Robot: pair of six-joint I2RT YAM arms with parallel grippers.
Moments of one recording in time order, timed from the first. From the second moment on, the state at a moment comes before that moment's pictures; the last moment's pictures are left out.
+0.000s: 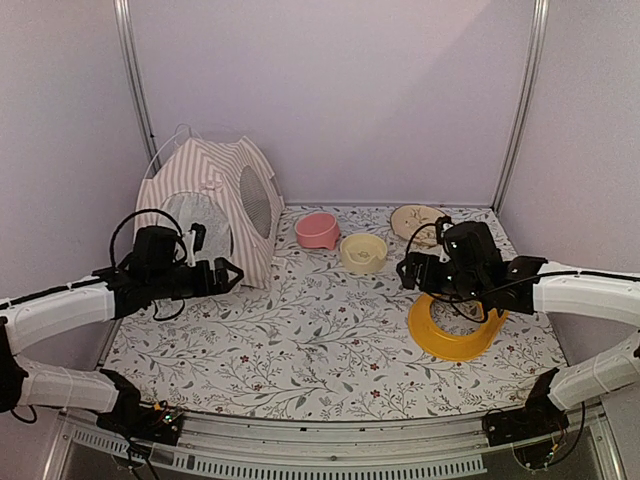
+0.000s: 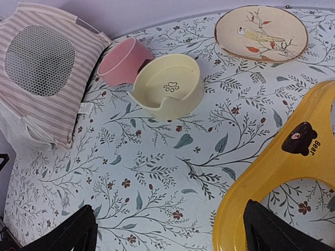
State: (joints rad) left arm -0.43 1.11 0.60 -0.09 0.16 -0.50; right arm 0.78 1.25 0.79 -0.16 0.29 0.66
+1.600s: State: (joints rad) left arm -0.67 1.16 0.69 -0.07 0.18 -0.49; right arm 0.98 1.76 1.21 -0.21 0.07 0.69
